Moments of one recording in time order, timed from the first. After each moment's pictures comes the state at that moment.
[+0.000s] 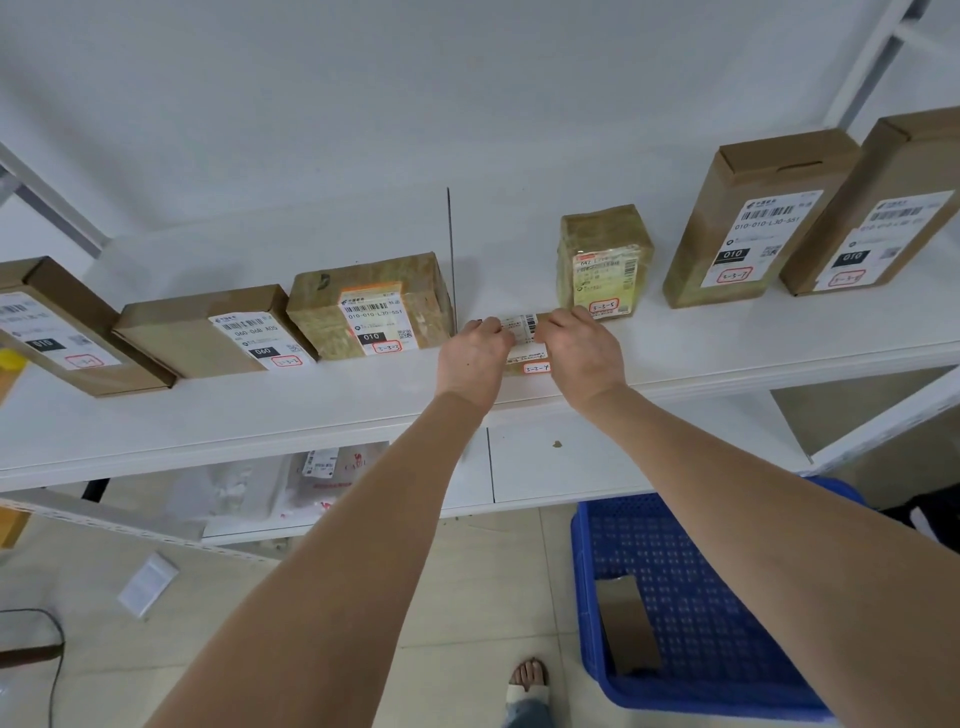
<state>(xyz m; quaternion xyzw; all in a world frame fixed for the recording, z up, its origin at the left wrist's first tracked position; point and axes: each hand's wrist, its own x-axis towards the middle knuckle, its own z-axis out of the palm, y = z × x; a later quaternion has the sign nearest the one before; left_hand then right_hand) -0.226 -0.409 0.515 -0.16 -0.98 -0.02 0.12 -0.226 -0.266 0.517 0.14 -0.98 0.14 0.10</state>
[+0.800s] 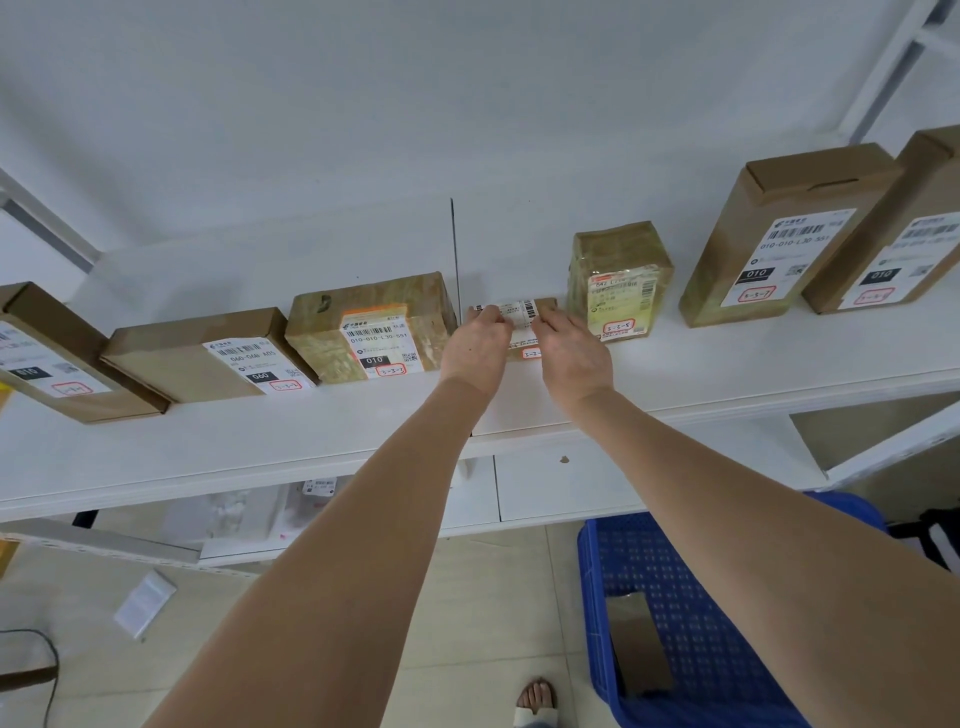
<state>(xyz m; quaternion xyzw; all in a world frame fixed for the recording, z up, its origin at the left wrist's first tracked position) -0.278 -0.418 0.520 -0.13 -0.99 -0.02 0.04 -0.262 -0.292 0.515 0.09 -0.99 0.12 0.04</state>
